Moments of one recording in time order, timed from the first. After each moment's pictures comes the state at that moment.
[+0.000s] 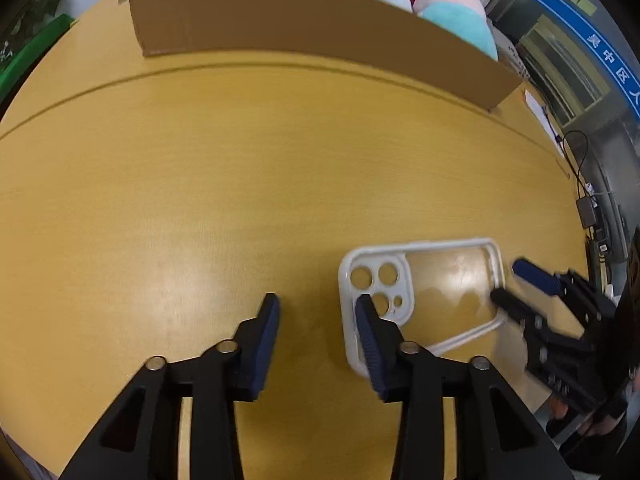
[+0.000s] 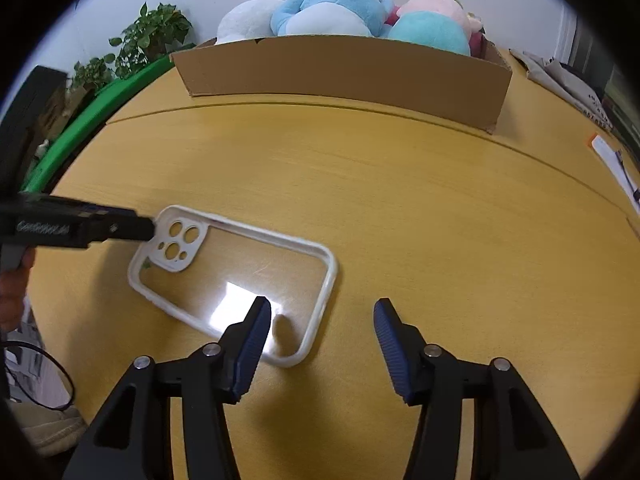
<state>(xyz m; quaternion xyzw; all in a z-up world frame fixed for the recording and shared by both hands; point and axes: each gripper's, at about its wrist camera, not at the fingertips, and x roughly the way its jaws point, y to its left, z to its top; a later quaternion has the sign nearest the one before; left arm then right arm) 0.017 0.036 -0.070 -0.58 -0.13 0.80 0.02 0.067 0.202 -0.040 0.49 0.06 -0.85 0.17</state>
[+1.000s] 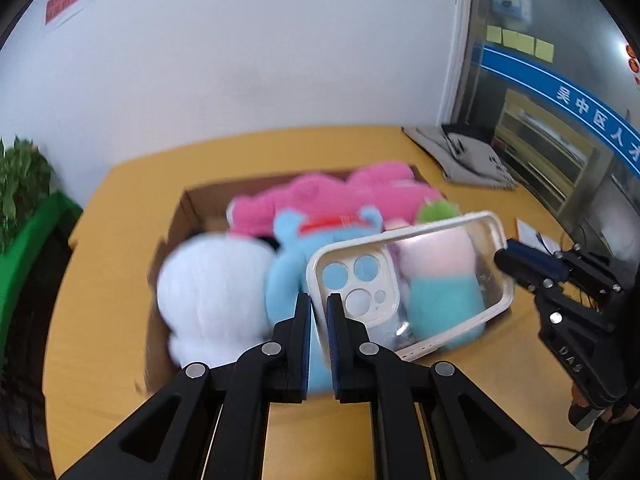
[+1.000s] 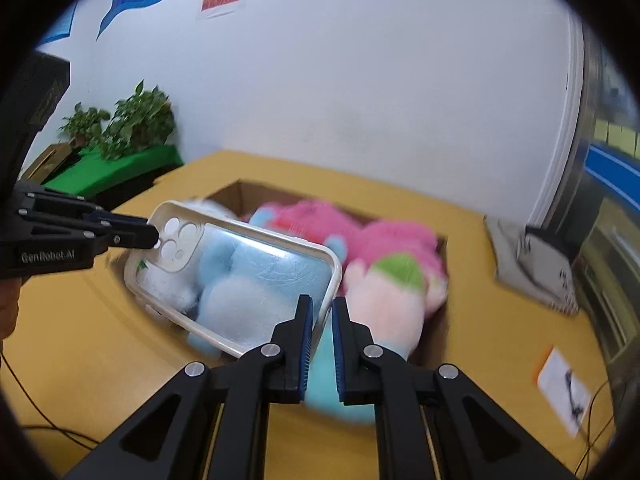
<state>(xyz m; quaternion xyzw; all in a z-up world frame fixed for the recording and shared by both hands) -0.203 0.010 0.118 -0.39 -0.01 0.92 0.01 -0.126 0.185 0.141 0.27 0.11 -0.95 0.15</state>
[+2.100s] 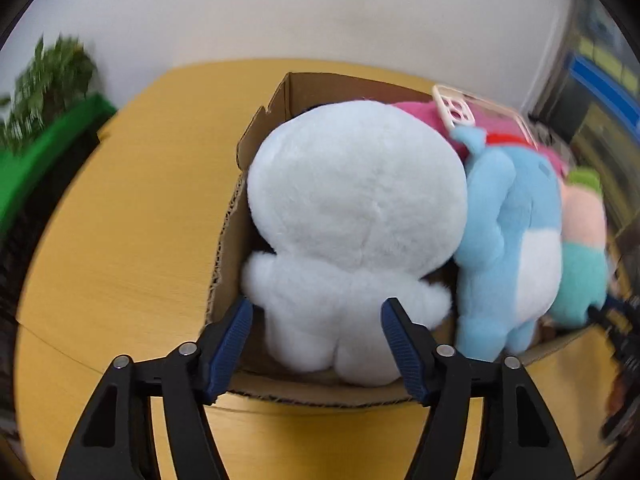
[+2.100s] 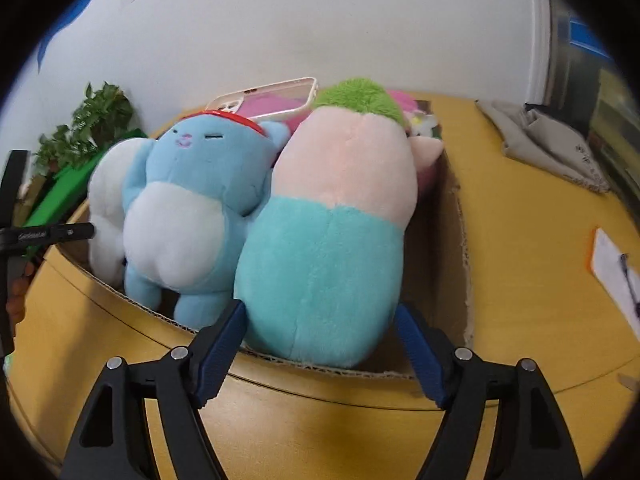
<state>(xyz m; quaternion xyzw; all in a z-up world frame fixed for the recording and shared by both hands) -0.168 -0.097 -0.011 -0.46 -0.06 0.88 -0.08 -0.146 0.245 0.029 0.41 0.00 -0.91 0.11</state>
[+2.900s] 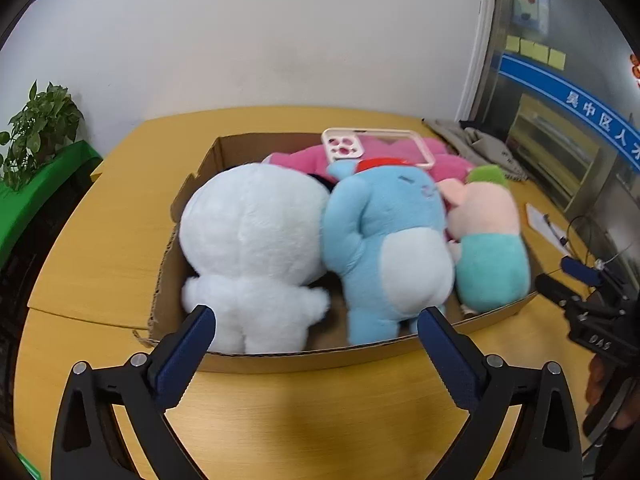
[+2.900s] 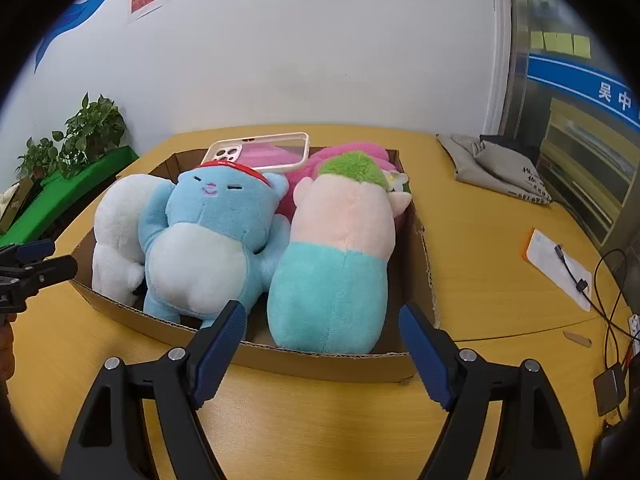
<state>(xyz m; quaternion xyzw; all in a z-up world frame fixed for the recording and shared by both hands) -0.070 -0.004 0.048 -0.37 -0.07 0.92 -0.01 -0.057 0.237 0.072 0.34 0.02 -0.94 0.06</state>
